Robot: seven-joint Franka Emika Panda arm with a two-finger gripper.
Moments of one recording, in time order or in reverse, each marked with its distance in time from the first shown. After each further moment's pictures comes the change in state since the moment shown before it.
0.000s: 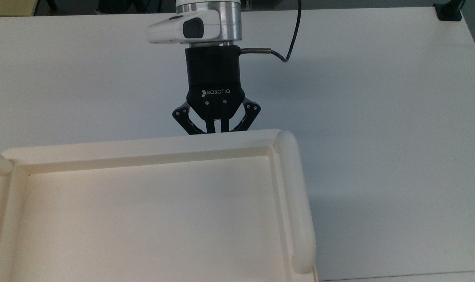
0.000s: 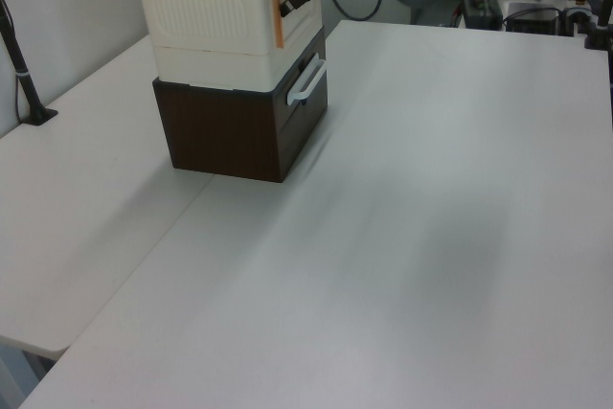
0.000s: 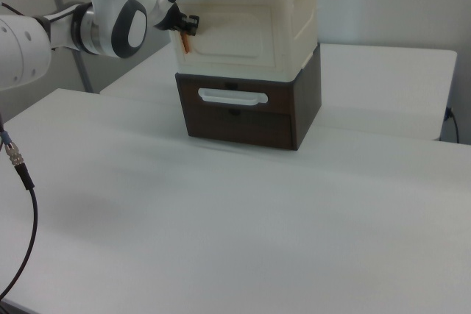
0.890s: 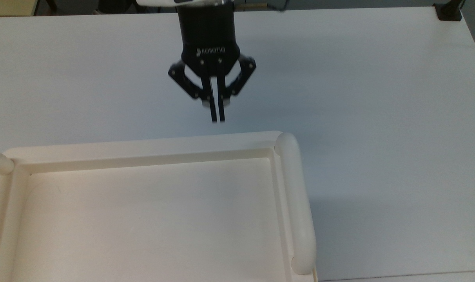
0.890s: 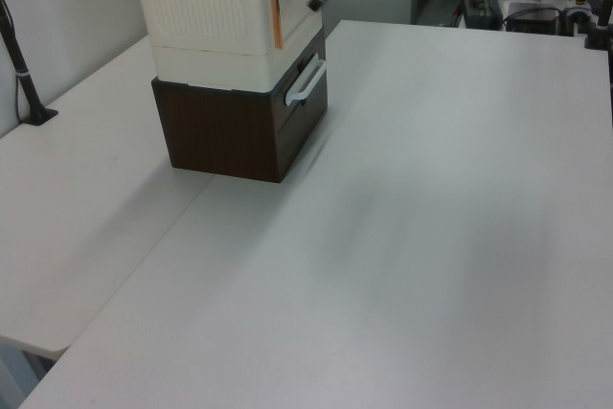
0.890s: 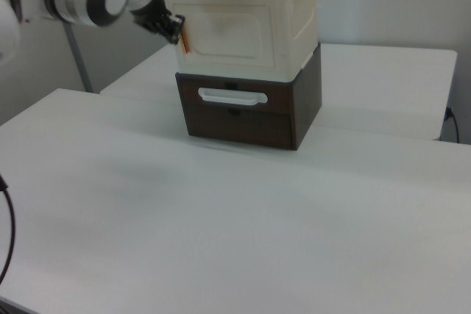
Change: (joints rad) arm -0.027 -0.173 0.021 -0.023 -0.001 -0.480 0.019
